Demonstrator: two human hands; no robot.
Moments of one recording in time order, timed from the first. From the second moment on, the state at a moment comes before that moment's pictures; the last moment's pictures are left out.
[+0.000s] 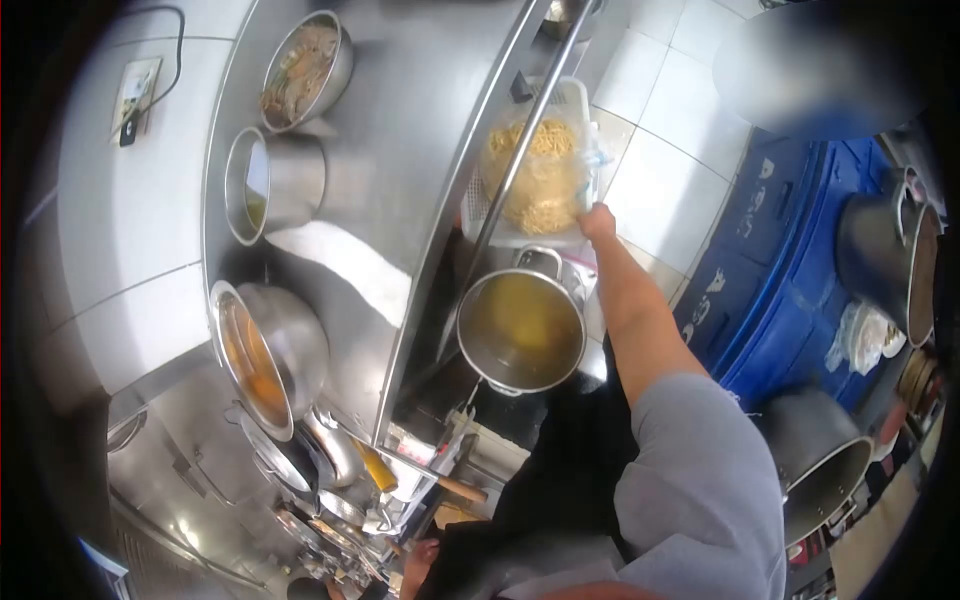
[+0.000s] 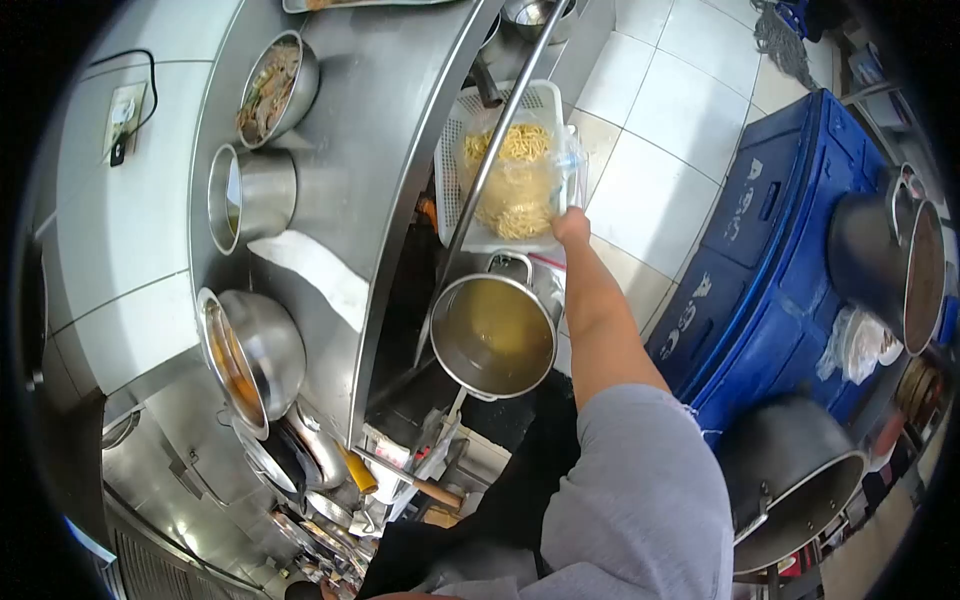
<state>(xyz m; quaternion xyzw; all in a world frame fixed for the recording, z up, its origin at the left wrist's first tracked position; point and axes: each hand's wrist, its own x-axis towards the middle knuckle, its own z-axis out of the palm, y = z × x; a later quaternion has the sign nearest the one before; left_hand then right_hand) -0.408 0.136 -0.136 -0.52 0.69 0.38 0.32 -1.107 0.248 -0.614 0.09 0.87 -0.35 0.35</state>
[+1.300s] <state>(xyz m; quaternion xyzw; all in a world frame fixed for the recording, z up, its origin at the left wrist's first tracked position) -0.579 0.118 -0.102 -0.20 0.64 0.74 -0.08 -0.889 0.545 -0.187 -0.36 0.88 -0.31 0.10</state>
